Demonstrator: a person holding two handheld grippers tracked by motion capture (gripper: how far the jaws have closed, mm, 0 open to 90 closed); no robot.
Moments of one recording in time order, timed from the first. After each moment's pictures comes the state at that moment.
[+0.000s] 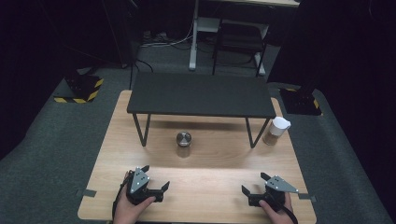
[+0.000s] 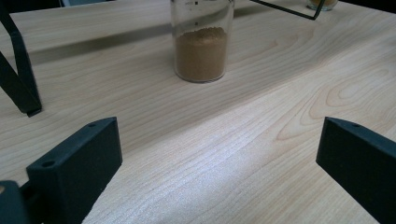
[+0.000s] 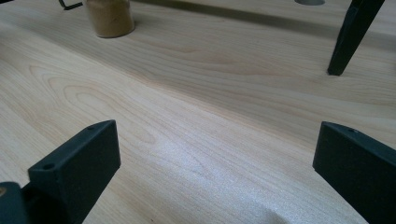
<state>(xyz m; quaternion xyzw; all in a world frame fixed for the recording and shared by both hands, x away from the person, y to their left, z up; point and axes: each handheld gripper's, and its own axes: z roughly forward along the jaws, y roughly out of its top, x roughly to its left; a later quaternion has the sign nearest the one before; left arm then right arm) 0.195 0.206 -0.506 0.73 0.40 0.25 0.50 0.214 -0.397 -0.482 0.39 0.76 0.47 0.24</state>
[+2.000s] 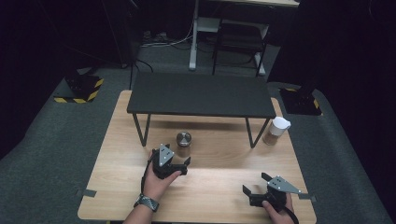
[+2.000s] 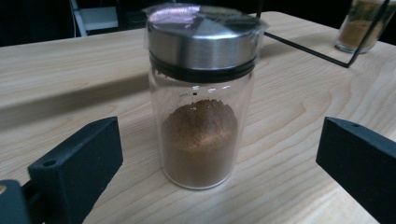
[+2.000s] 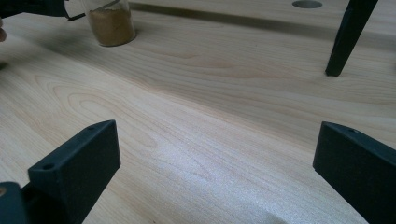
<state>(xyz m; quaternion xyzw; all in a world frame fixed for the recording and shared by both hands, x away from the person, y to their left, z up) 0.276 0.134 -0.506 0.70 0.42 0.27 0.51 0.212 -0.402 -0.485 0.40 0.75 0.48 0.23</state>
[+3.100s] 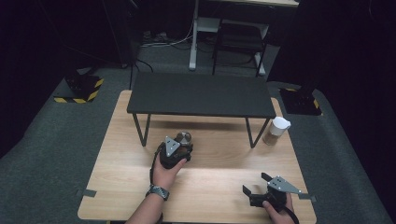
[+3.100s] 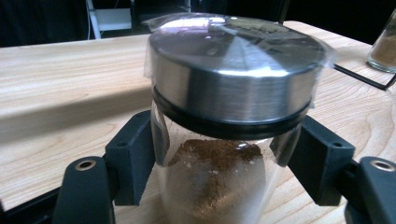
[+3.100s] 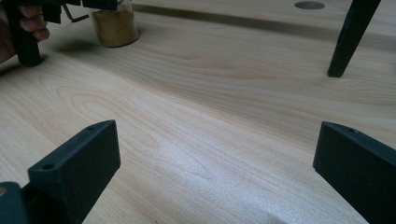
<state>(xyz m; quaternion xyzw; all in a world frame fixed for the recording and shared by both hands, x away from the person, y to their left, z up) 0.300 0.112 -0.510 0.67 0.45 0.29 0.51 0.212 -0.404 -0.486 0.39 0.74 0.49 0.23</state>
